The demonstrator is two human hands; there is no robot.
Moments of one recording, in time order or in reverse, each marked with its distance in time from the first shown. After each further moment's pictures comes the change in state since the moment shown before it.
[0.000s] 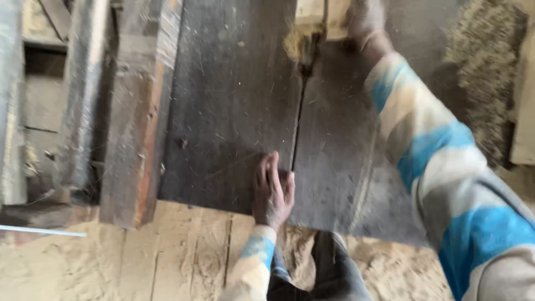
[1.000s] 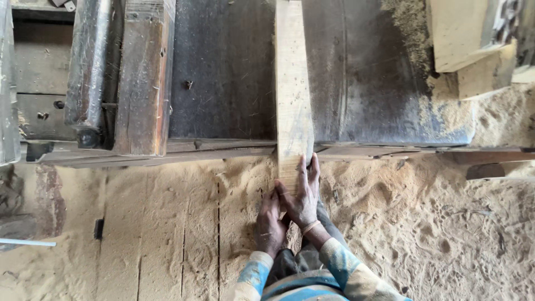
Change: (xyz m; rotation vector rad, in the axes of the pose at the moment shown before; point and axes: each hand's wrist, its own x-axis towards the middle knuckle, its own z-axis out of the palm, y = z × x) left_hand -0.282 -0.039 -0.088 -0.376 -0.255 -0.114; right_hand -0.576 -0.373 -0.178 0.325 0.027 0.327
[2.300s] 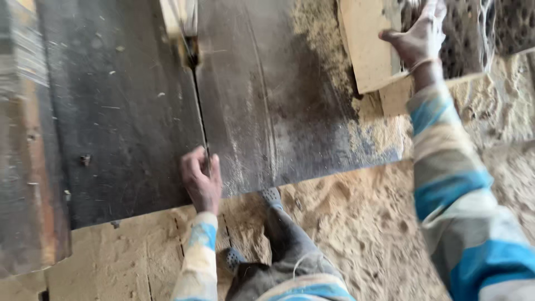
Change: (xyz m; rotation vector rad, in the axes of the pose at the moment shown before) left_hand 0.269 0.056 0.043 -0.001 0.323 0.142; right_hand 0.453 0.277 -0.339 -0.548 0.320 0.000
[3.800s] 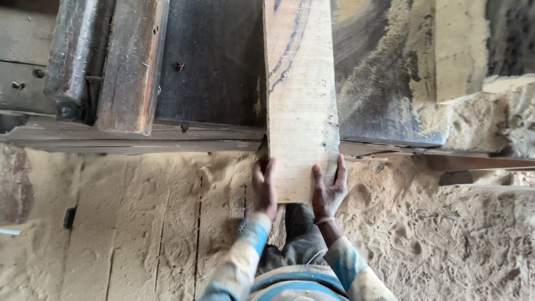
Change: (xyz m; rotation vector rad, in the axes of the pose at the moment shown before) left_hand -0.204 0.014 -0.079 -0.651 -0.008 -0.730; right_hand -0.502 -0.306 -0.050 0.749 -0.080 0.389
